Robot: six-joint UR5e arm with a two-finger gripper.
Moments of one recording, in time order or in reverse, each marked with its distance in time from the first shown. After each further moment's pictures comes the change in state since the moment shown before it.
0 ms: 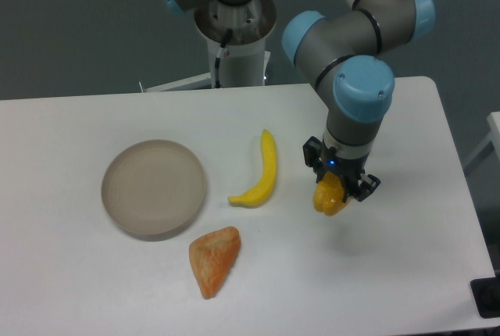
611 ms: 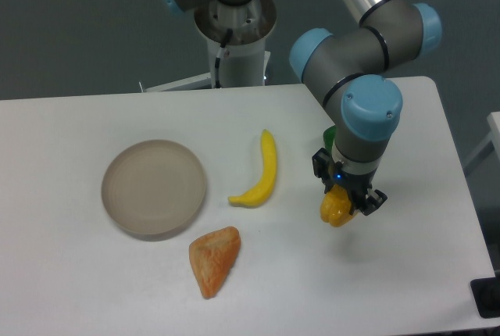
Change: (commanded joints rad) arm 0.003 -0.022 0.014 0.009 -0.035 0.042
